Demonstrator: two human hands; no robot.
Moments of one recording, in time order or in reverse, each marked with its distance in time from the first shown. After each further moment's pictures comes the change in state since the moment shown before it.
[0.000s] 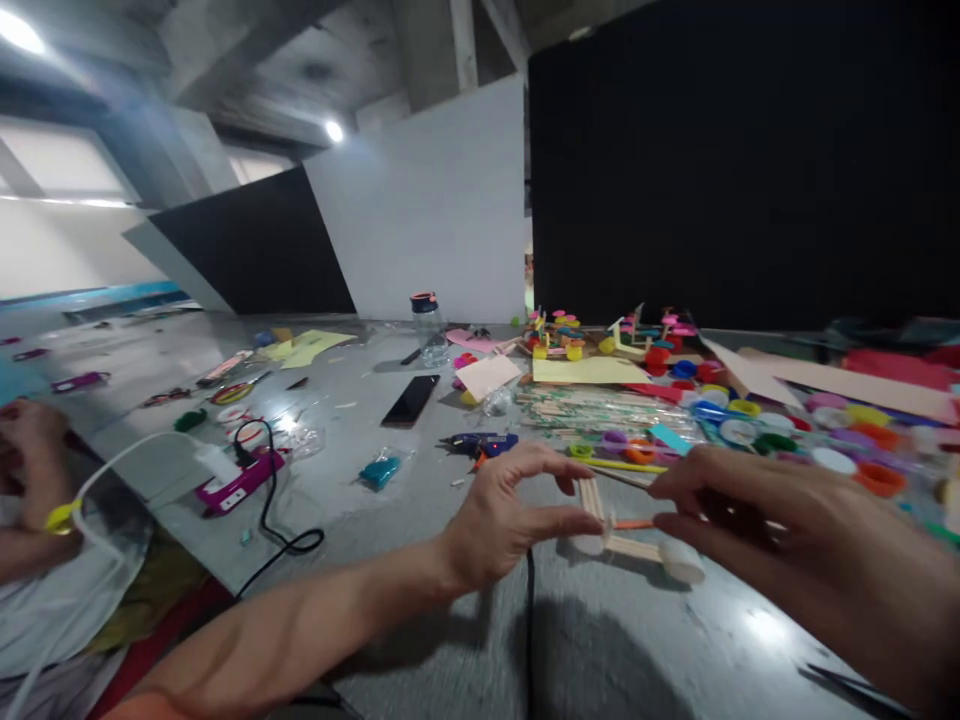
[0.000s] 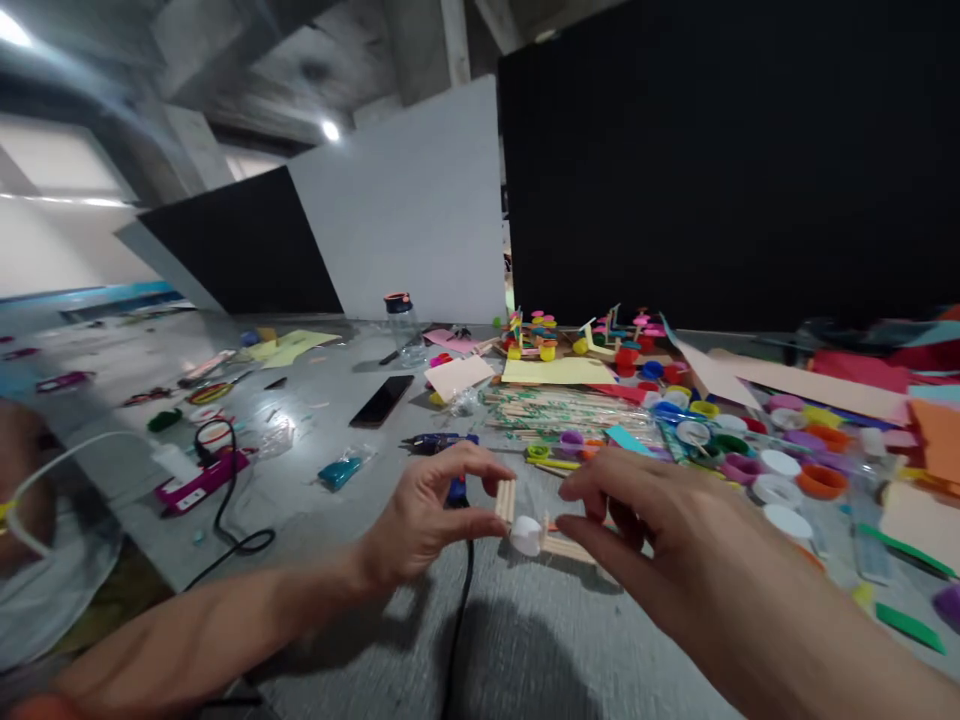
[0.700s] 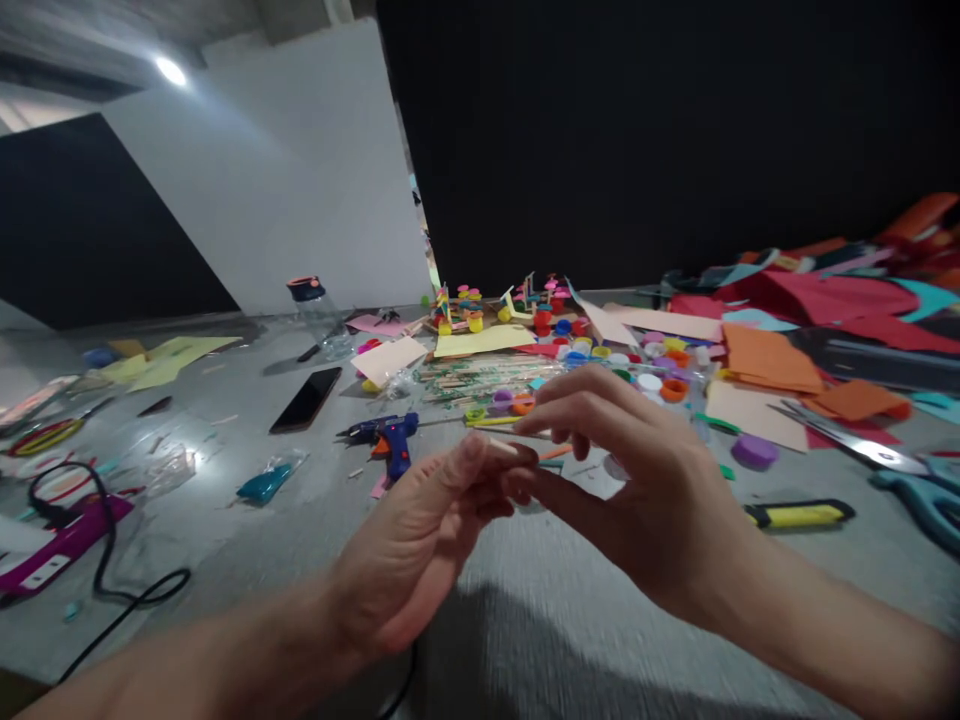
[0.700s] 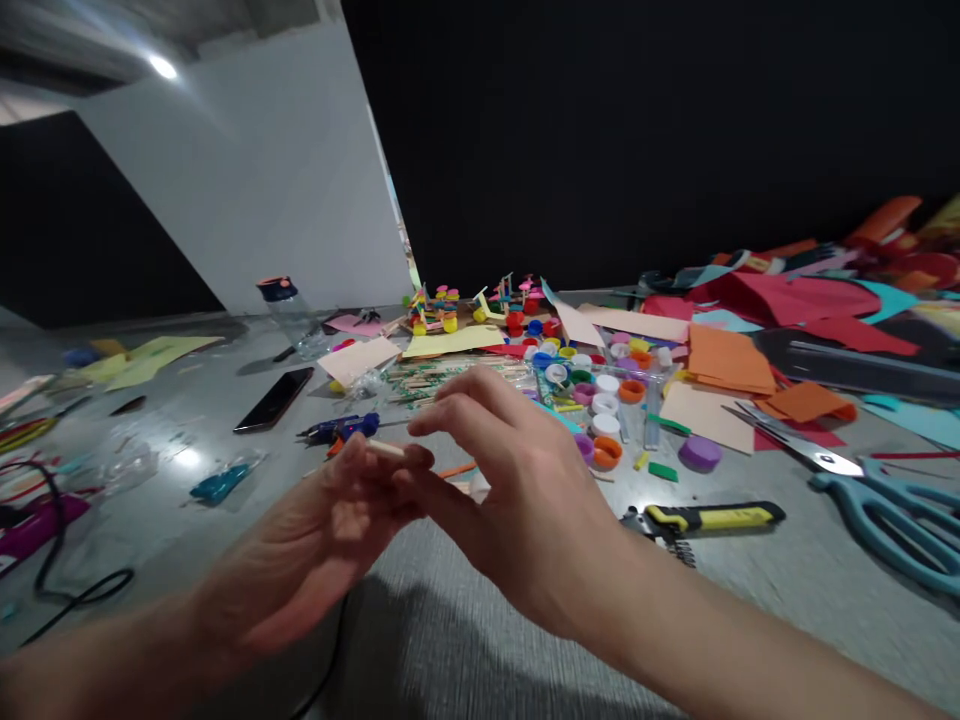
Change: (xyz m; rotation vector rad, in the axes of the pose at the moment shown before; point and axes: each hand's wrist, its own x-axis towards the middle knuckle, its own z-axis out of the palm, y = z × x) left_hand 0.000 0.049 0.060 -0.812 -0.147 -0.409; right_hand -0.015 -0.027 -0.013 -0.038 0.300 -0.195
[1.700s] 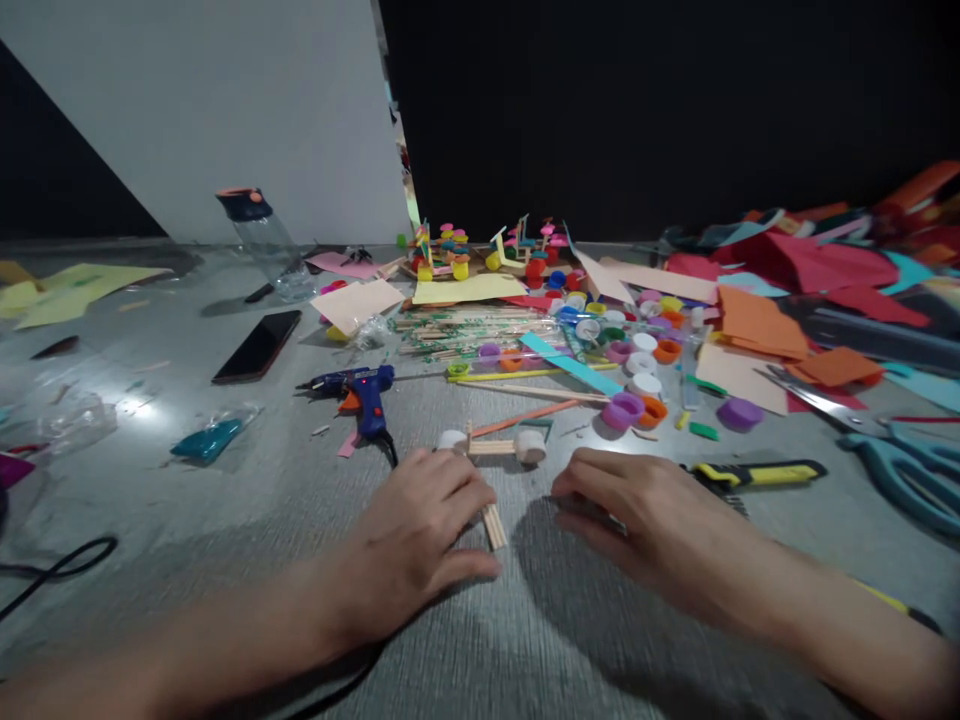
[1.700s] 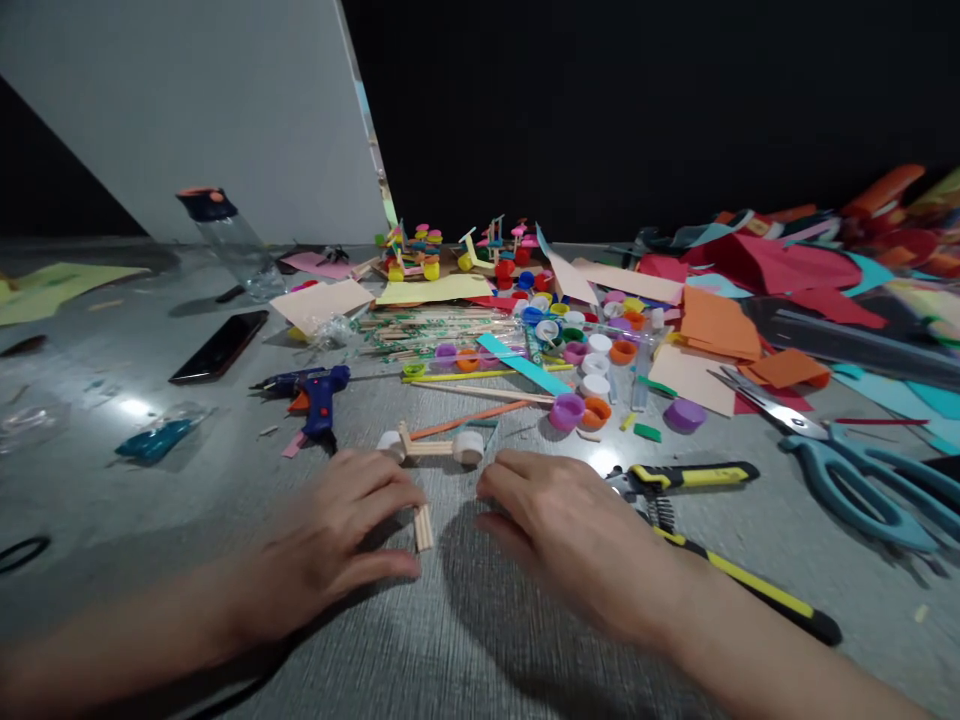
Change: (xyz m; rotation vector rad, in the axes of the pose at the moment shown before) left_hand -0.013 -0.038 -0.059 1.648 -0.421 0.323; right_hand -0.068 0.036 -0.007 -0.229 -0.707 0.253
